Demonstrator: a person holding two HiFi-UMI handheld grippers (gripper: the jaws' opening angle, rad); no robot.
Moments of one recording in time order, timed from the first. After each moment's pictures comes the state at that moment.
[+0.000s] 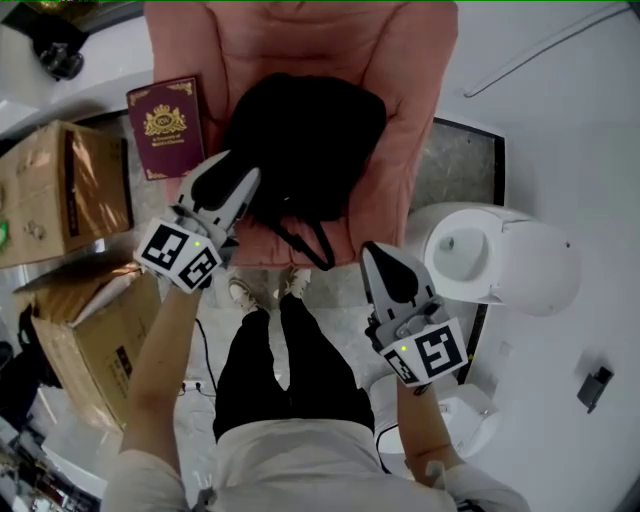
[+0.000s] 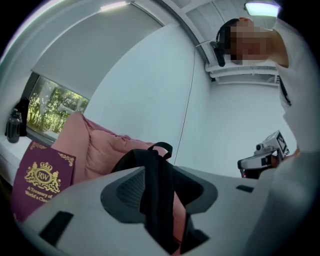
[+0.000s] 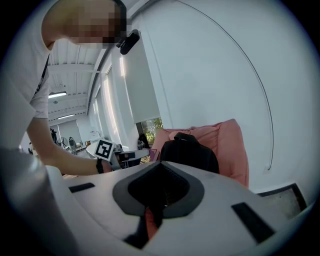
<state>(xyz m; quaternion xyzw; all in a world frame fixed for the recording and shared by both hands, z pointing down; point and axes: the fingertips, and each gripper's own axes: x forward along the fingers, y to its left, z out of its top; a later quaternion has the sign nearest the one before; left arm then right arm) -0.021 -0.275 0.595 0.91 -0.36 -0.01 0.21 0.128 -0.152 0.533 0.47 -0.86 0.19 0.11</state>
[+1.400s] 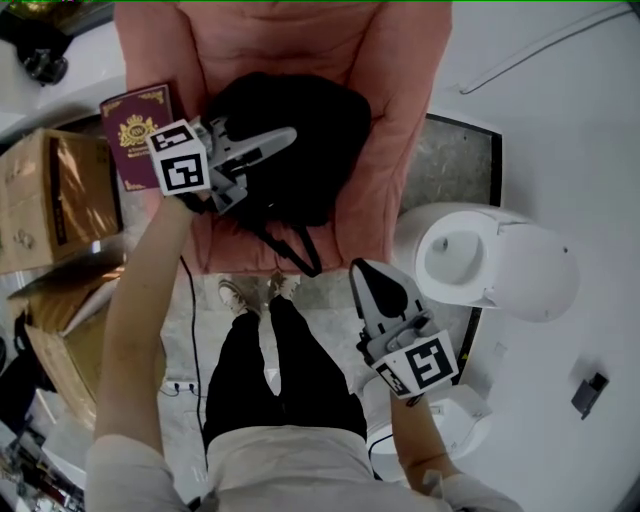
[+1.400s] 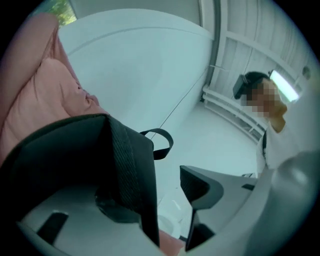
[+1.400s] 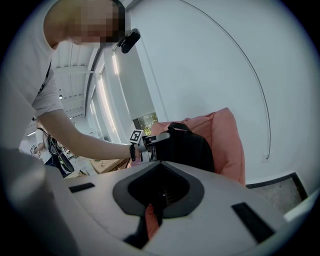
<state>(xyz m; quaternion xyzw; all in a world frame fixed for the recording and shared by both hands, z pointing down) 0.086 -0.356 0.619 0.93 -0.08 -0.08 0.35 0.160 -0.149 0.565 0.46 -0.85 0.23 0.12</state>
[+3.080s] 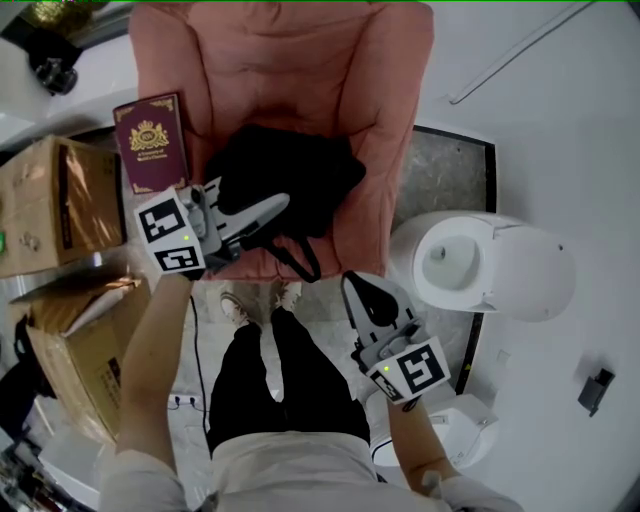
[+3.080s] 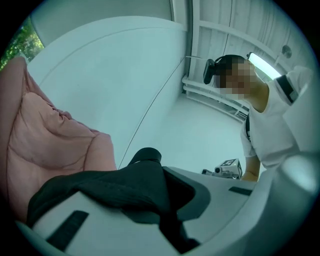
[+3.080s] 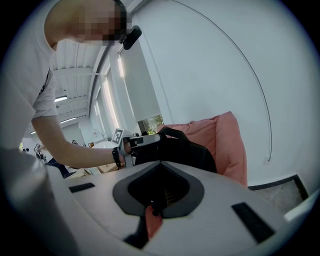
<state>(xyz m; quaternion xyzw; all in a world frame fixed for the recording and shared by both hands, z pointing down) 0.074 -0.238 0.553 0.96 -0.06 -0.07 0.26 0.146 -0.115 0.549 0.45 -0.86 0.21 0.11</state>
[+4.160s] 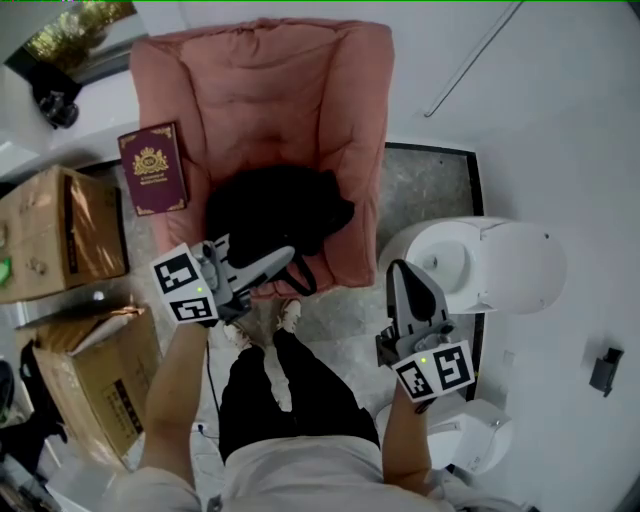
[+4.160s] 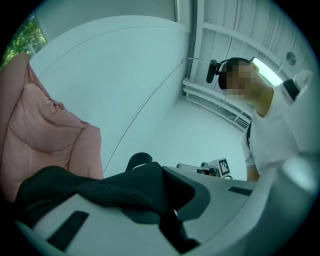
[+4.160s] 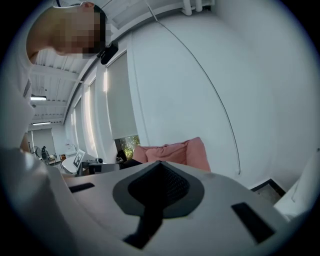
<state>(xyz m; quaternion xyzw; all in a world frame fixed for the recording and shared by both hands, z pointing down) 0.087 -0.157 0.521 0.95 -0.04 -0.08 0.30 0.226 -0.105 0.481 0.59 -0.79 0.16 0.04</state>
